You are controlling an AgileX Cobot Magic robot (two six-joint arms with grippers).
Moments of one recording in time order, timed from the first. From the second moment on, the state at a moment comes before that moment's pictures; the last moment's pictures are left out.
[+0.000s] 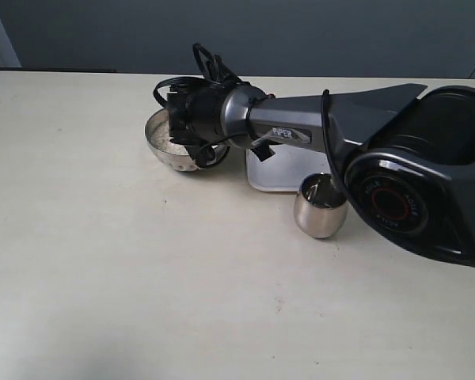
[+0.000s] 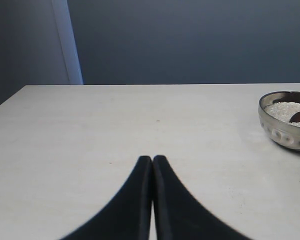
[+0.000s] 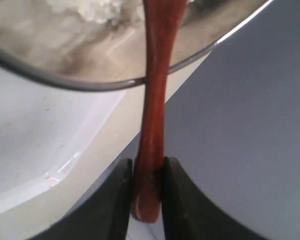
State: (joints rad) left arm -0.09 0.00 -0.01 0.00 0.24 0.01; right arm 0.93 2.43 -1.88 -1.15 1.04 -0.58
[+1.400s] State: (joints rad) left arm -0.09 0.00 -0.01 0.00 0.24 0.01; right arm 0.83 2.37 -1.88 -0.90 0.98 -0.58
